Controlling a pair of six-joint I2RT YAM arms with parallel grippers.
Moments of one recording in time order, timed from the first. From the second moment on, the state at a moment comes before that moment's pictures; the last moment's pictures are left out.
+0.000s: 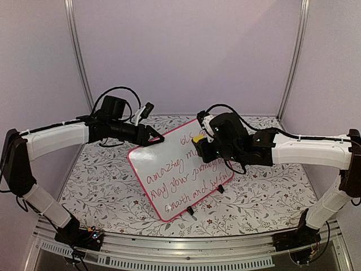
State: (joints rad) left arm -0.52 1.51 1.11 -0.22 0.63 -0.26; right arm 1.01 1.56 1.19 -0.22 0.38 0.29
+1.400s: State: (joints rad) left arm -0.53 1.52 1.11 -0.20 0.67 -0.30; right arm 1.07 1.73 1.26 -0.16 0.46 0.22
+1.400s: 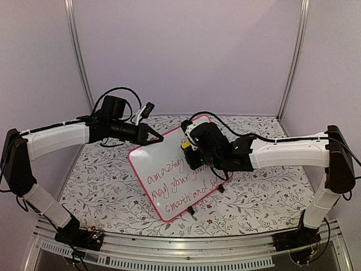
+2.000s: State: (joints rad) left arm -0.53 1.52 1.11 -0.20 0.67 -0.30; right arm 1.04 1.80 1.40 -0.15 0.45 0.18
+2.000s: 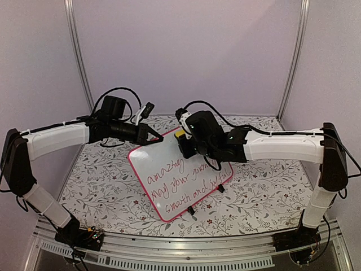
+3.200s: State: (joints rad) left arm -0.53 1.52 1.10 -0.19 0.67 -0.31; right arm 1.02 1.75 1.29 -0.13 0.42 0.25
